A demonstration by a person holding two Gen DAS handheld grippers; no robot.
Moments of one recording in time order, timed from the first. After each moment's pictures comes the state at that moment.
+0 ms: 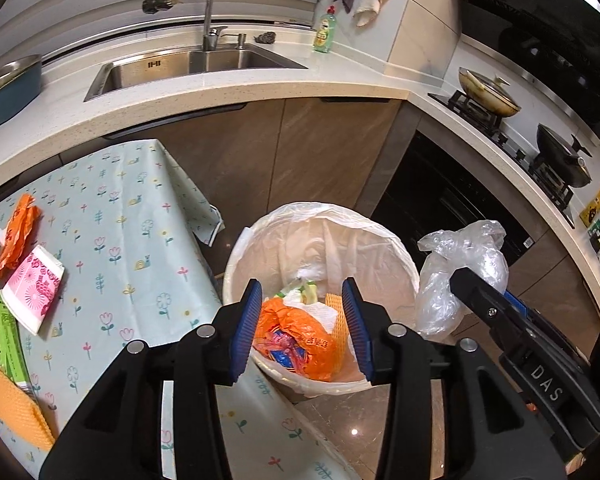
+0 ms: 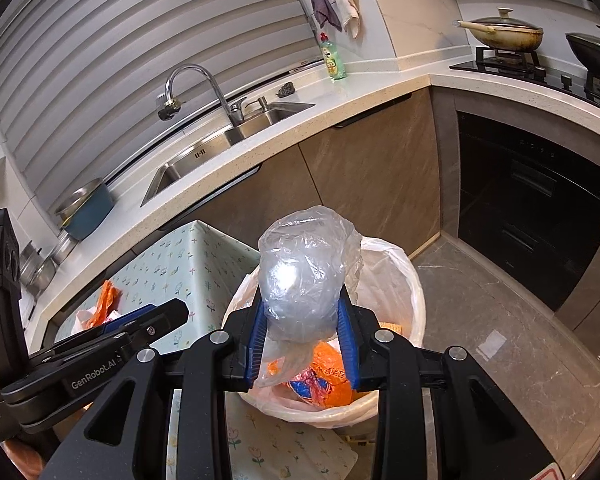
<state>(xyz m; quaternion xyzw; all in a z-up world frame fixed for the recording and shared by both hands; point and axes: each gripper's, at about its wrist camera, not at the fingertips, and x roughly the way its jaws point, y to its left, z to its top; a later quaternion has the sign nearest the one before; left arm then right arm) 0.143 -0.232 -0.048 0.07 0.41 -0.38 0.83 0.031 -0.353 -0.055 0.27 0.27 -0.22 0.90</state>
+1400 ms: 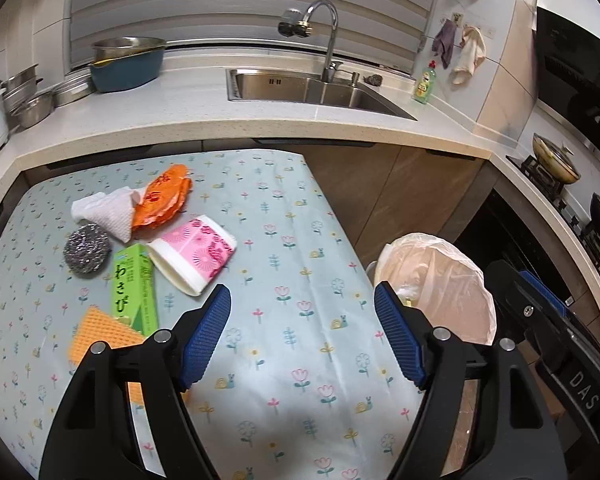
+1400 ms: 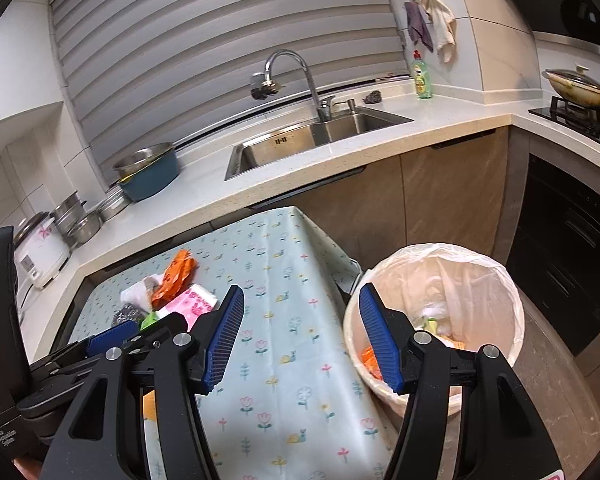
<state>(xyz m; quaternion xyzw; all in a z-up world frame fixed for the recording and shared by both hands) 0.160 -0.073 -0.020 0.01 0.38 -0.24 0.89 0.077 -0.230 -0.009 0.19 0.27 -0.13 0.93</state>
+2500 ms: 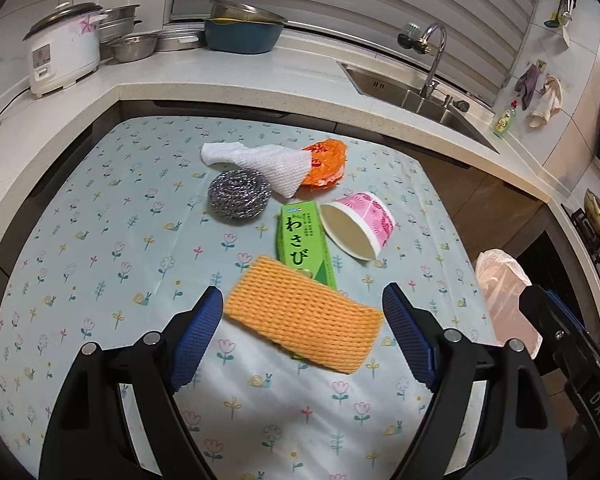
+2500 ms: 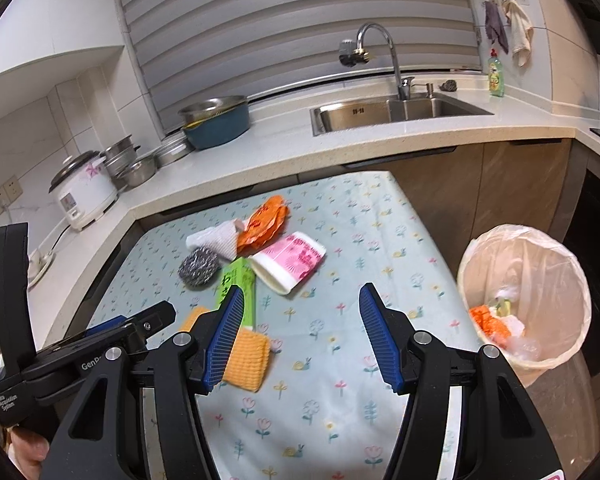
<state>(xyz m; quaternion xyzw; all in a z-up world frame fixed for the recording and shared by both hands) 0.172 0.090 -0.046 -0.06 0.41 -0.13 0.90 0.104 -0.099 -0.021 0.15 0.31 -0.04 0.94</state>
